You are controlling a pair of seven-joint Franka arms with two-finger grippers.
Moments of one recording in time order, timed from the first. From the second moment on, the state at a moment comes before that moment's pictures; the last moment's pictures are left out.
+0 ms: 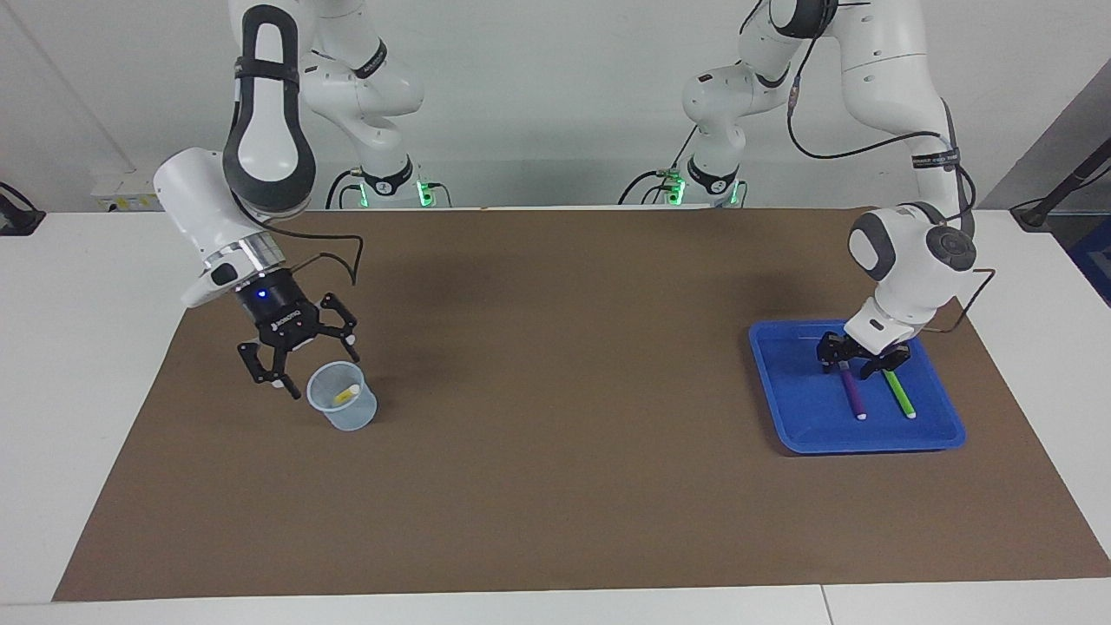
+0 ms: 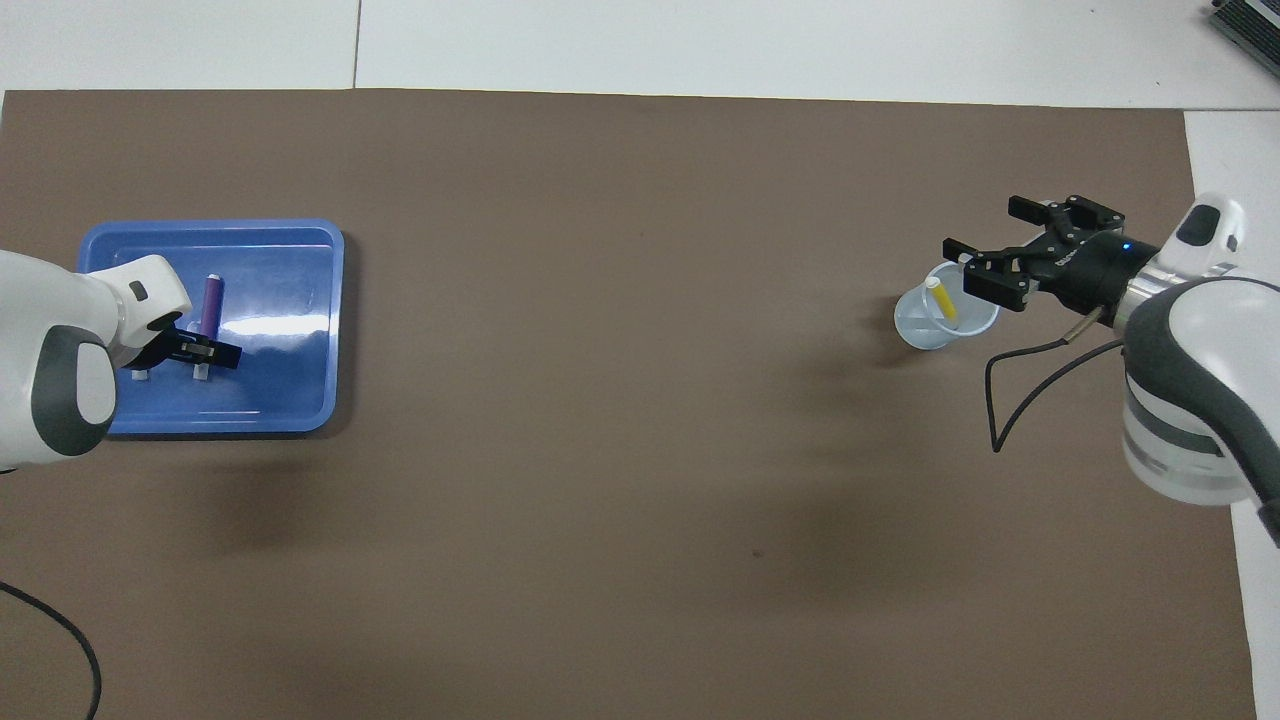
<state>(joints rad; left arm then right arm) 0.23 0.30 -0.09 -2.05 0.05 2.39 0.38 0.01 0.07 -0.02 -2.07 1.01 2.60 -1.27</state>
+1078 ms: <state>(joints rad) 0.20 0.28 -0.11 -2.02 0.04 2.28 0.32 0.10 0.07 -0.01 -1.79 0.25 2.10 -0.02</state>
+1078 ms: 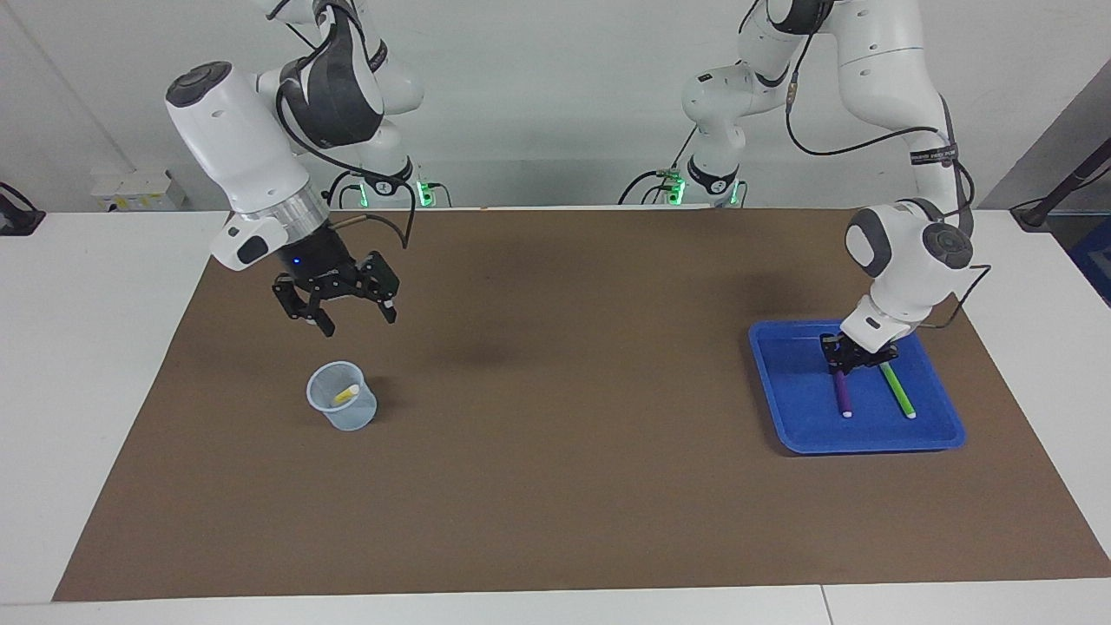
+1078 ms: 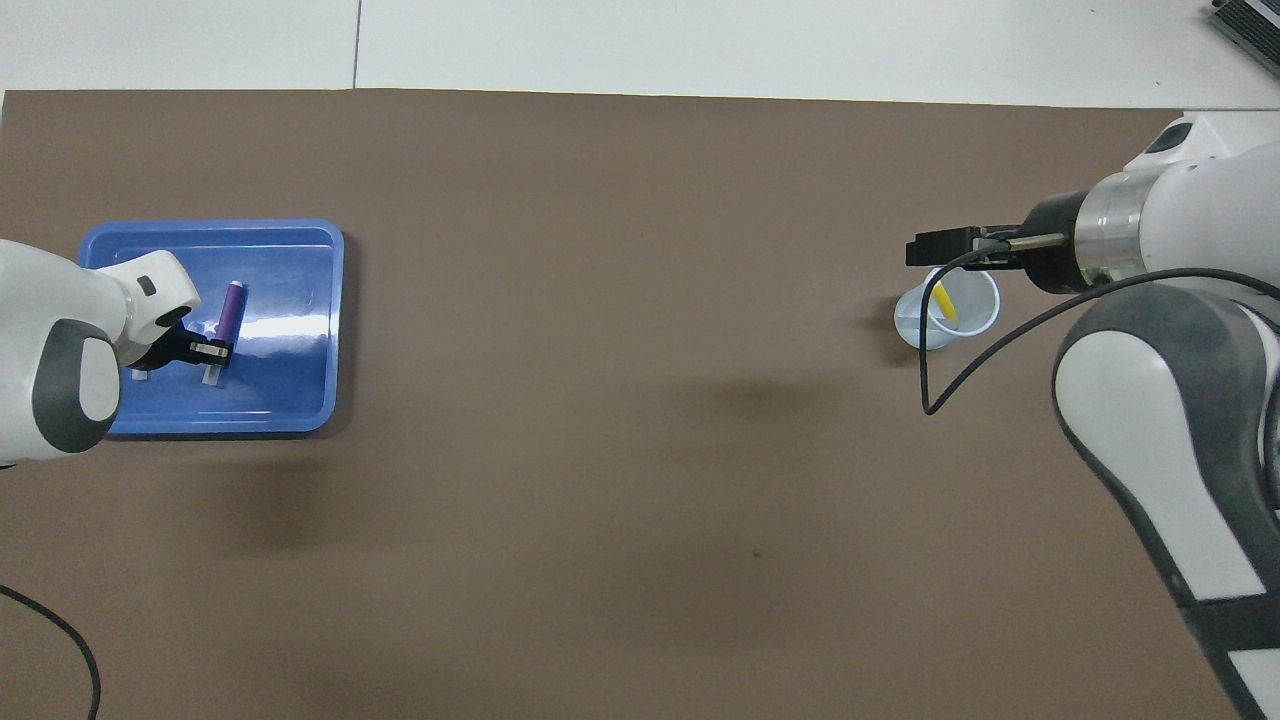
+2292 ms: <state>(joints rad) -0.45 0.06 -0.20 -1.86 -0.29 2.02 -0.71 0.28 0.12 0.02 -1.70 0.46 1.93 0.27</state>
